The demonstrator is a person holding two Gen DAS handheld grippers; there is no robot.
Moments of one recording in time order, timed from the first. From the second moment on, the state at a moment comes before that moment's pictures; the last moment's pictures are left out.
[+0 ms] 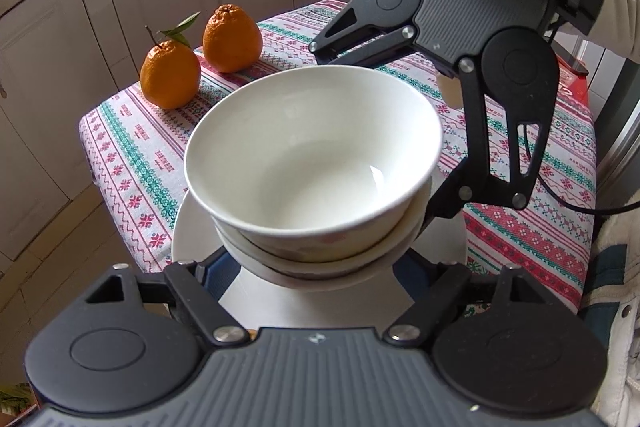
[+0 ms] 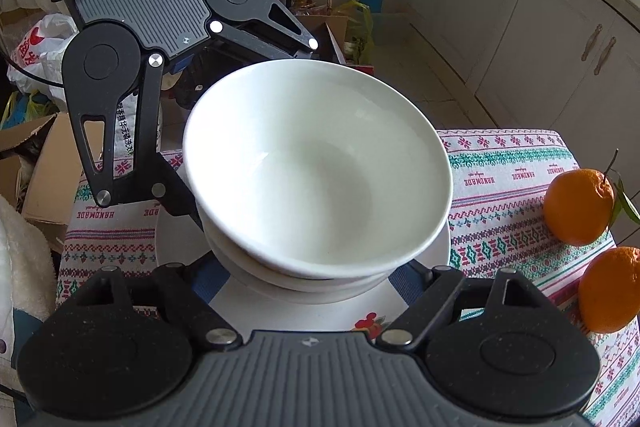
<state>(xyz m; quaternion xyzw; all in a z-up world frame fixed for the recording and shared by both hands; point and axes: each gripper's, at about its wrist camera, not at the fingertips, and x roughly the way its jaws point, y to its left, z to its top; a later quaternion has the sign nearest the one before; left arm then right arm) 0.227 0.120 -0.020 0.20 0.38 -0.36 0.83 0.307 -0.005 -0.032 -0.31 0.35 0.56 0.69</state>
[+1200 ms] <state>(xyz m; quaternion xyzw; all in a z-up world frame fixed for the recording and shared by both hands) 0.016 0.058 0.025 0.00 0.24 0.07 0.97 0.087 -0.107 0.017 -0.06 0.29 0.11 0.95</state>
